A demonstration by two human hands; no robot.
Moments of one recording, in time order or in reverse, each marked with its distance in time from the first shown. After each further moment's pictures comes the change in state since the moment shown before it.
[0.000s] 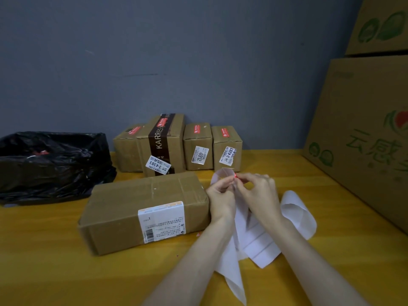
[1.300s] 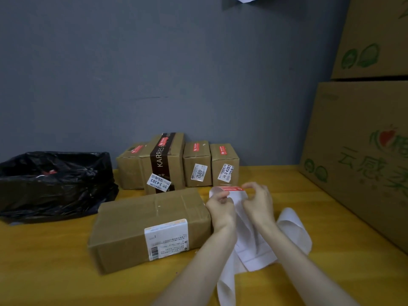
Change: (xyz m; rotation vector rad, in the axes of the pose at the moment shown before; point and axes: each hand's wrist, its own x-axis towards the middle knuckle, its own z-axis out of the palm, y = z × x) left_hand -0.010 0.024 0.015 0.124 0.128 -0.155; right_hand 0.013 0.001 -0.003 0.169 -0.147 0.450
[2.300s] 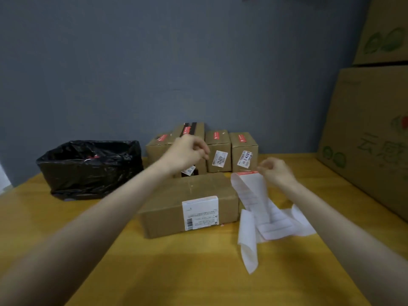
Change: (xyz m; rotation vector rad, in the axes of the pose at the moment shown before) left_hand 0.015 0.153 -0.129 0.987 -0.409 0.567; right_hand 0.005 -0.045 -0.027 -0.048 -0.213 0.044
